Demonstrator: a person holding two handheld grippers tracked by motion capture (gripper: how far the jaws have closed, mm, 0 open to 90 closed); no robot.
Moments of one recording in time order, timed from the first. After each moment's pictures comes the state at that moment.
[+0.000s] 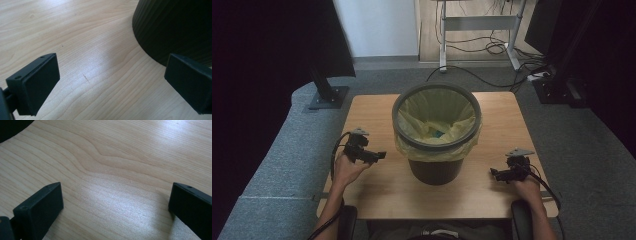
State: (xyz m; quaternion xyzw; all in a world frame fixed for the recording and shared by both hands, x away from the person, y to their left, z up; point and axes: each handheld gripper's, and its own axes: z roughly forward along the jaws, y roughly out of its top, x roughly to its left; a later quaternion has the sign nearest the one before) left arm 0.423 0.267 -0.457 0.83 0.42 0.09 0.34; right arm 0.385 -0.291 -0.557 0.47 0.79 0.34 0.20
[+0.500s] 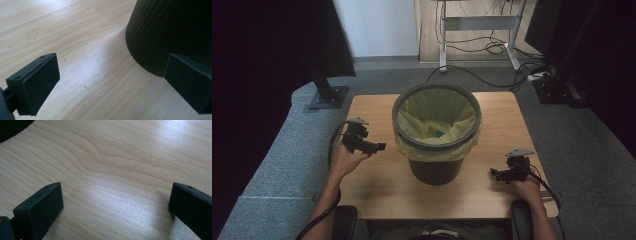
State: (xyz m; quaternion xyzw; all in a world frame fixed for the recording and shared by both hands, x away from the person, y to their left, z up) left arm 0.433 0.260 -0.416 0.84 0.42 0.09 0.34; right arm 0.385 -0.291 -0.557 0.47 0.79 0.34 0.20
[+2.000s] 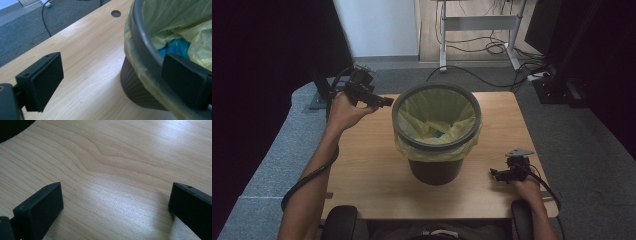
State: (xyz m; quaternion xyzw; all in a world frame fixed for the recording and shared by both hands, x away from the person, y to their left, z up) left arm 0.475 0.211 -0.260 0.86 0.37 0.13 0.33; right arm 0.385 -0.290 -0.557 0.47 0.79 0.34 0.20
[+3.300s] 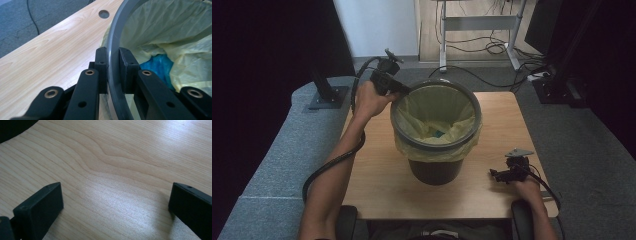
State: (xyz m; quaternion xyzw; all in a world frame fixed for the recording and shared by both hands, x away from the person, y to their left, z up) left arm 0.502 0.145 -0.246 0.87 0.38 0.09 0.31; right arm 0.384 -0.289 -0.557 0.46 0.80 0.34 0.19
